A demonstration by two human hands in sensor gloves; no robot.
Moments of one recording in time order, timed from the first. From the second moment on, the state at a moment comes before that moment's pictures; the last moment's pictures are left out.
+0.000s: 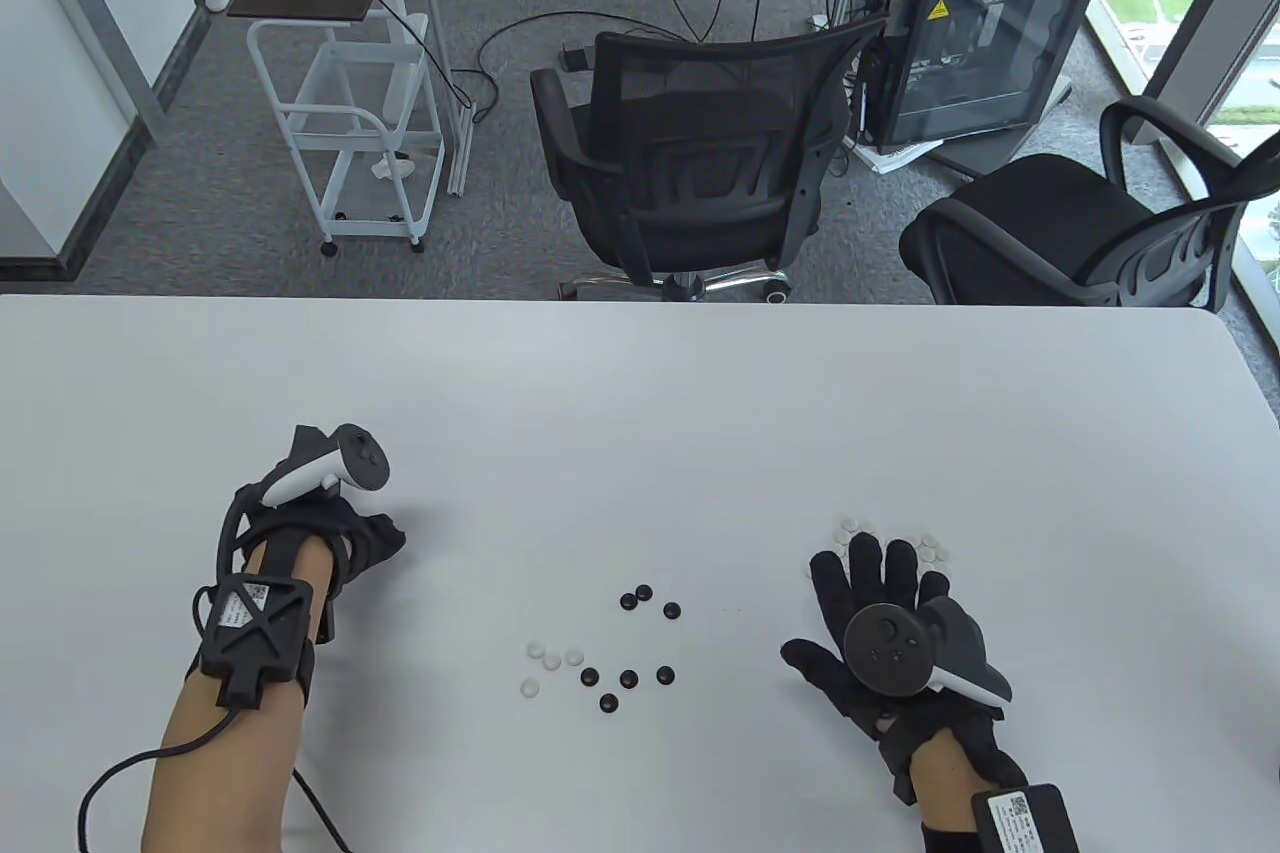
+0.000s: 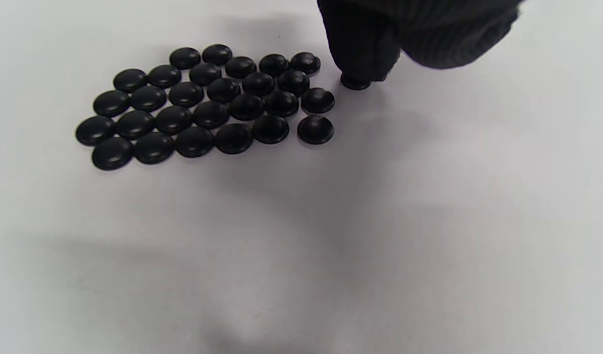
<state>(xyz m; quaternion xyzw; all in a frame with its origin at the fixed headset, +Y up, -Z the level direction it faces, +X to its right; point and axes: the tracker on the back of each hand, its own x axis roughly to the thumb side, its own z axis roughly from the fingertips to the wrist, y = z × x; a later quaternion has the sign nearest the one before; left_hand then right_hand) -0.334 -0.755 -0.415 -0.40 0.06 0.02 0.91 0.192 -0.747 -0.272 0.23 0.11 0.96 0.14</state>
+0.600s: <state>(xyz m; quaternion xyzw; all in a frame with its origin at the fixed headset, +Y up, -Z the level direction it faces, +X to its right) -0.285 -0.723 -0.401 -0.37 -0.07 0.04 0.92 0.191 -0.747 -0.272 0.23 0.11 0.96 0.14</state>
